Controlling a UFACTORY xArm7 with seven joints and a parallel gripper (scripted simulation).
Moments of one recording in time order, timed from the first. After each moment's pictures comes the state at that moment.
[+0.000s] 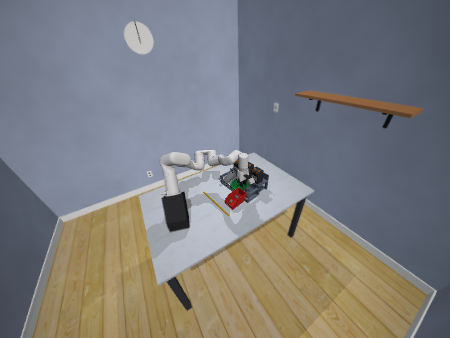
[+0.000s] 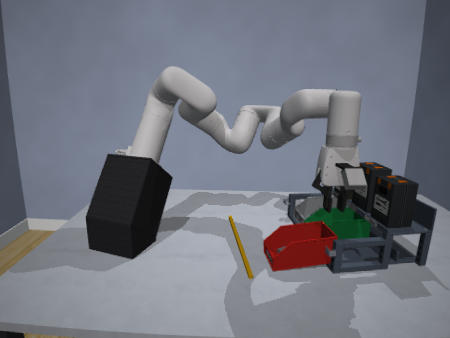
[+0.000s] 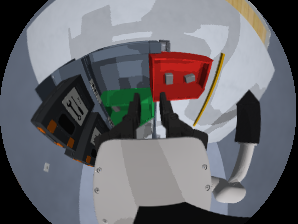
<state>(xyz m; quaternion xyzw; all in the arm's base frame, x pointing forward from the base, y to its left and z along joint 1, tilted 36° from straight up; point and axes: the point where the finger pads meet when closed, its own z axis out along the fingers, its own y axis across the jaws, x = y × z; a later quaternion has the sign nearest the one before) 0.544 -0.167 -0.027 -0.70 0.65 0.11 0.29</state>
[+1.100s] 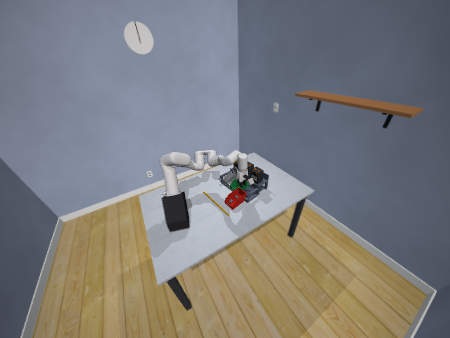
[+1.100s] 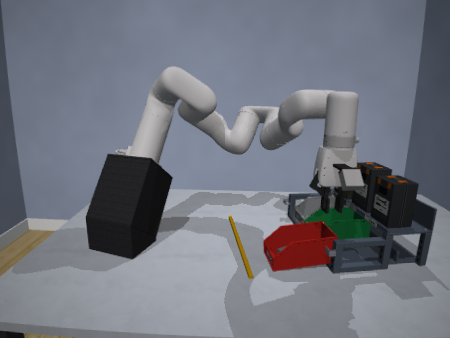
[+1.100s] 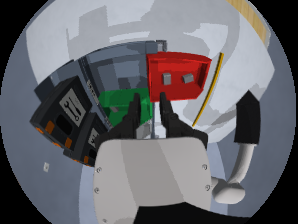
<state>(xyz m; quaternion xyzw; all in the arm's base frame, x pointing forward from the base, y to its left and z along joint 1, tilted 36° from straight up) 0.538 -0.166 -0.030 -0.70 0.65 0.11 0.29</state>
